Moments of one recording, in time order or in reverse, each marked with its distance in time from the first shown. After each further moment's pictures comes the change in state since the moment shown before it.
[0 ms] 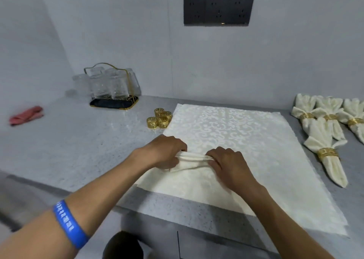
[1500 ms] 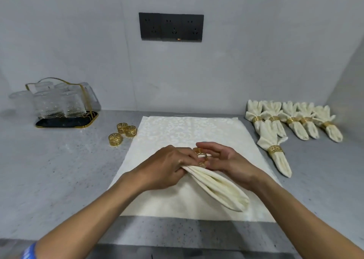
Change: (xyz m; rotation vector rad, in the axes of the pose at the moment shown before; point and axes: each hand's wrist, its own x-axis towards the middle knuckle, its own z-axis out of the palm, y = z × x) left_hand 0.014 0.063 -0.012 -0.387 0.375 0.519; right_hand -0.023 0.045 -0.076 1.306 -0.167 0.283
